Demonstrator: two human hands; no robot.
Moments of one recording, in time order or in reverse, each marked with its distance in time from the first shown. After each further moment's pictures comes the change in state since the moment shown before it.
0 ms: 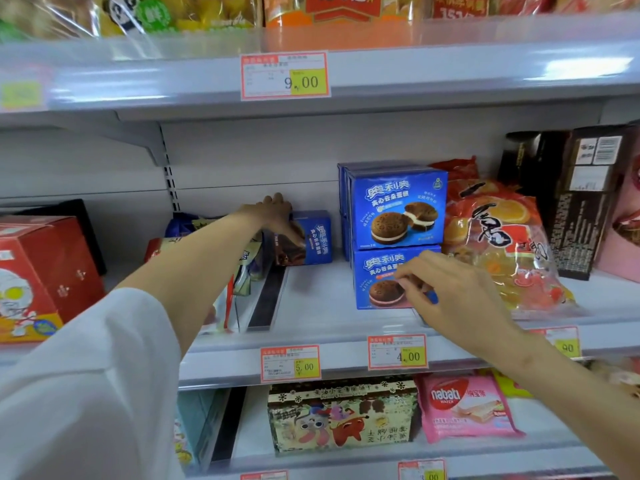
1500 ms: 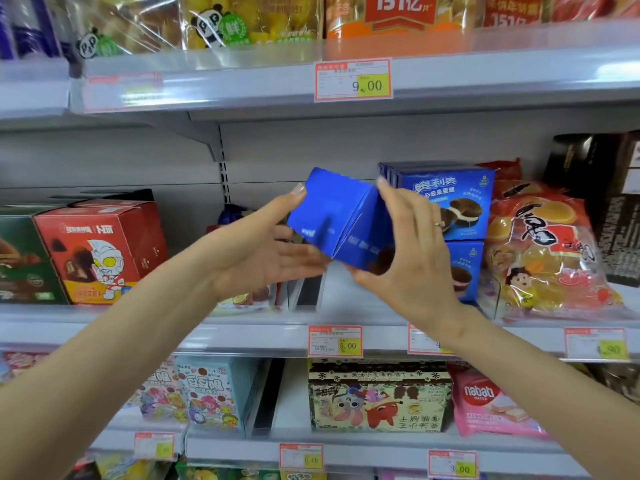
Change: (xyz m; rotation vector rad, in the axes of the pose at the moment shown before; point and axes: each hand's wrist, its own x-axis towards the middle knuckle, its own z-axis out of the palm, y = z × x) left_hand -0.248 0.014 -0.035 -1.762 -0.154 -0.069; right_hand 0.058 -0.087 0.031 0.114 0.348 -0.012
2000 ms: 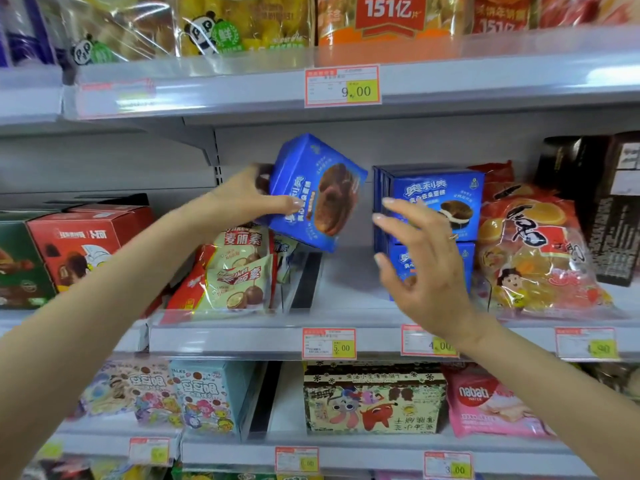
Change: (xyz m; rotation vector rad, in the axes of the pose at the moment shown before) left_hand 0.031 0.039 -0.020 0.764 0.220 0.336; right_hand -0.011 0.017 -0.017 0.098 0.059 -0.210
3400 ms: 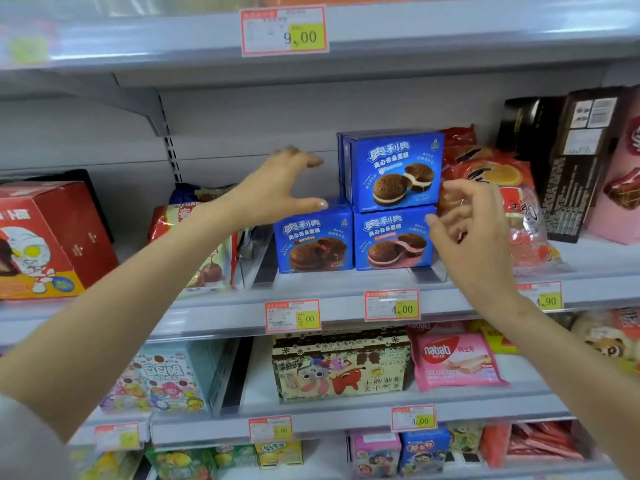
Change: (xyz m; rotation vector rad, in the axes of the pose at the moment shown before) left_hand 0.038 -0.004 0.074 0.637 -0.059 0.473; right_hand -0.037 0.040 -0.058 0.016 -0.018 0.658
